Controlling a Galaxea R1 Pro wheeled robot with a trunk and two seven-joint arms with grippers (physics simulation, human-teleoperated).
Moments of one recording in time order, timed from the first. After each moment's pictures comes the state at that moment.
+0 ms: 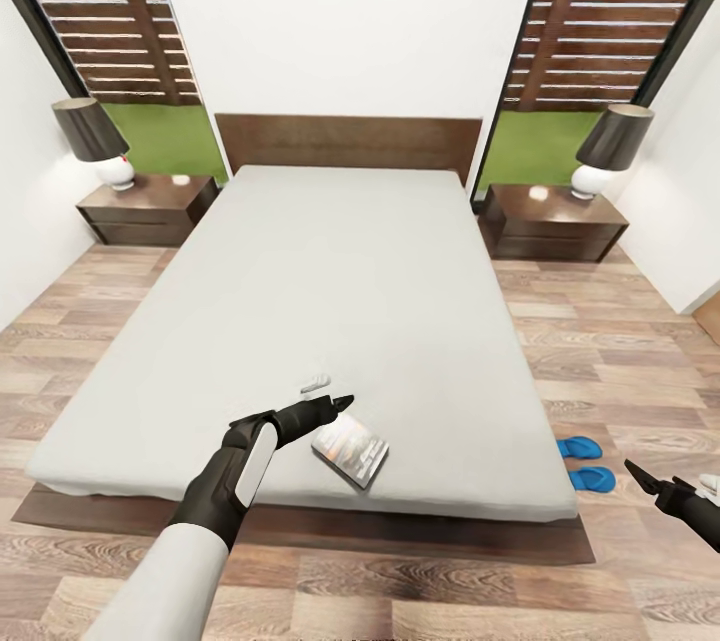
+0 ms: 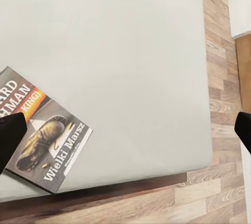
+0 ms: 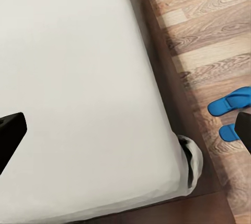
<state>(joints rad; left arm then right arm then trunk) -0.67 -0.16 0.02 -0.90 0.30 0.55 -0.26 -0.41 -0.57 -0.26 -0.52 -0.57 -0.06 0.63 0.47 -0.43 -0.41</state>
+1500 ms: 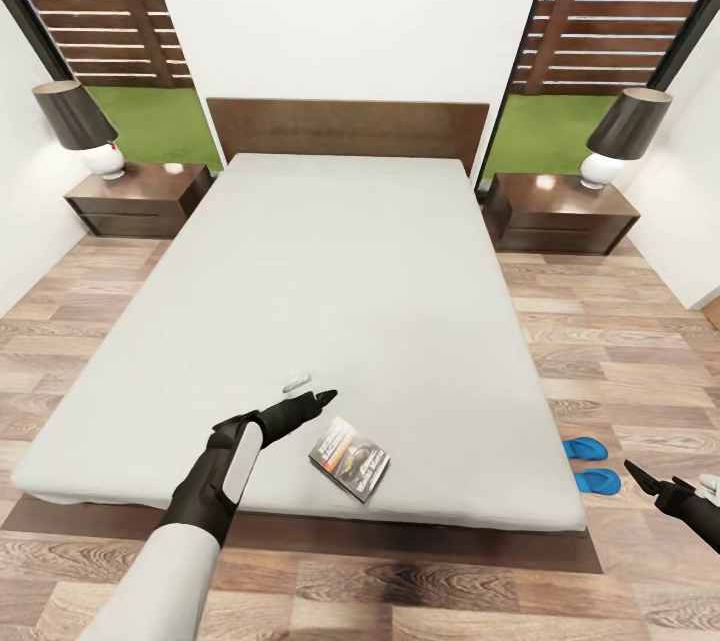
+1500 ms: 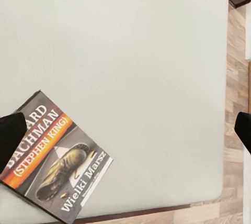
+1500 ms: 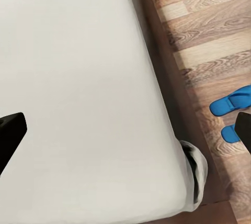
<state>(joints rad) -0.67 -0.16 0.12 -0.90 0.30 0.54 -0.26 -0.41 -0.57 -0.26 -0.52 -0.57 -0.06 0.63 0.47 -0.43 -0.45</state>
